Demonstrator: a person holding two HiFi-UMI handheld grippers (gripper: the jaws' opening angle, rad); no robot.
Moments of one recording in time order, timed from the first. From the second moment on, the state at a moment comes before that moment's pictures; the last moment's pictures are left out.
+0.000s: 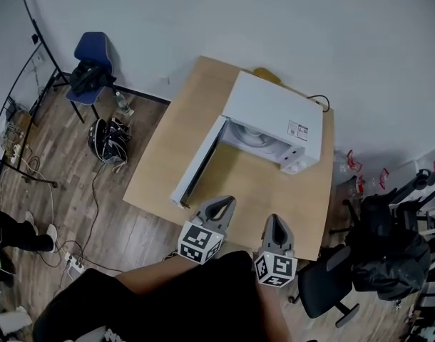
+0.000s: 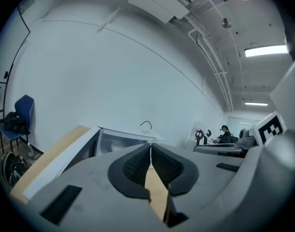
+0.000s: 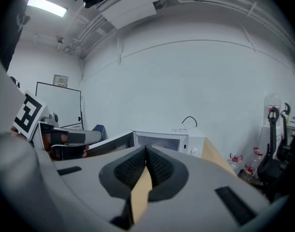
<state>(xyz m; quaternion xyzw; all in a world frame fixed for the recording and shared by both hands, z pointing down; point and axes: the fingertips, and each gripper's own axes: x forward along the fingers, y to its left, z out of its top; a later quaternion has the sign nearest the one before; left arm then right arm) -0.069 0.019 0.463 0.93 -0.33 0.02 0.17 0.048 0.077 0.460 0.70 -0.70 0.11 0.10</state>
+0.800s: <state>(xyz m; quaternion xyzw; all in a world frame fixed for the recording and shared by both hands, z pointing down) -0.044 0.054 0.443 0.93 -0.33 0.04 0.13 0.065 0.097 0.447 0.70 -0.70 0.09 0.10</state>
